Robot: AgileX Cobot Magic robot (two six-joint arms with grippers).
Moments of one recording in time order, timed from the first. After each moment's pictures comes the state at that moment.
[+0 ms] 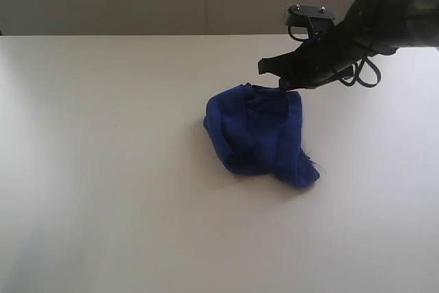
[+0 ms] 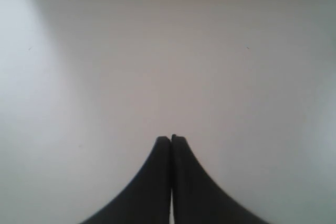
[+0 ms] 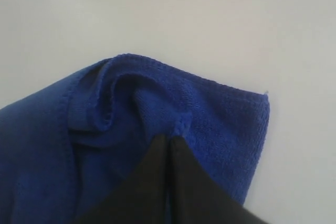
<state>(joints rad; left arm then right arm) -0.01 0.00 0.02 -0.12 0.40 0.16 0.09 2.02 -1.39 0.49 0.44 -0.31</state>
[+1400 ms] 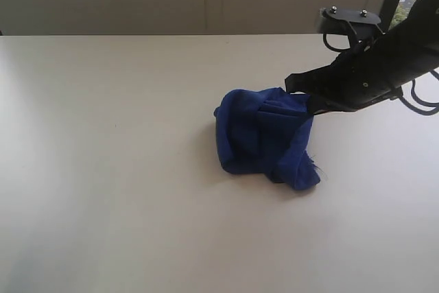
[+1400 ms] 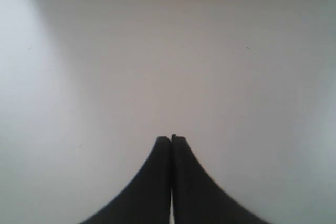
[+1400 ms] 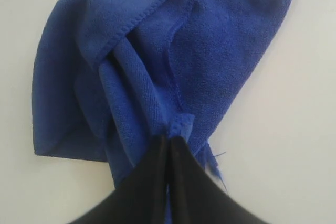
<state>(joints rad) -0.01 0.00 0.02 -0.12 0.40 0.16 0.09 1.62 -1.04 0.42 0.56 -0.22</state>
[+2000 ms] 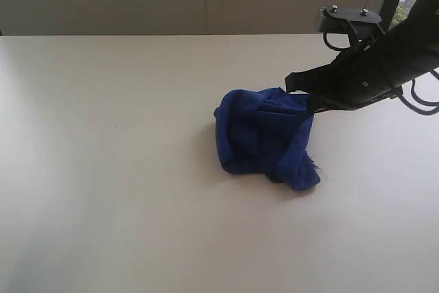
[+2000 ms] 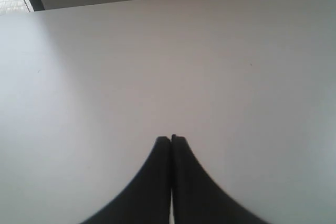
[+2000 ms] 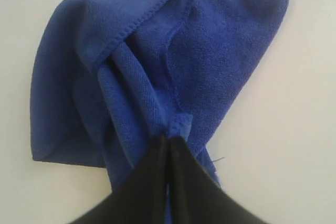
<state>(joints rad) -0.01 0.00 0.02 -0.12 0.34 0.19 0.09 1.62 -1.04 0.42 0.54 -0.22</state>
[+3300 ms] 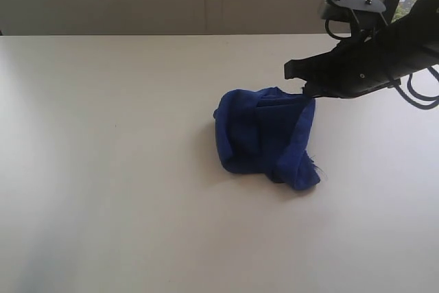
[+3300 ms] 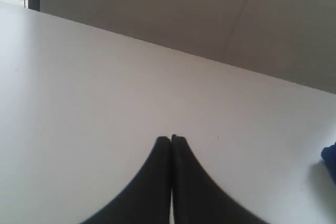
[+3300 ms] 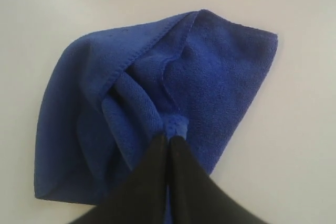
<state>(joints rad) -0.01 0.00 0.02 -0.19 0.18 -0.14 0.09 1.62 -1.04 0.47 0.44 -0.26</state>
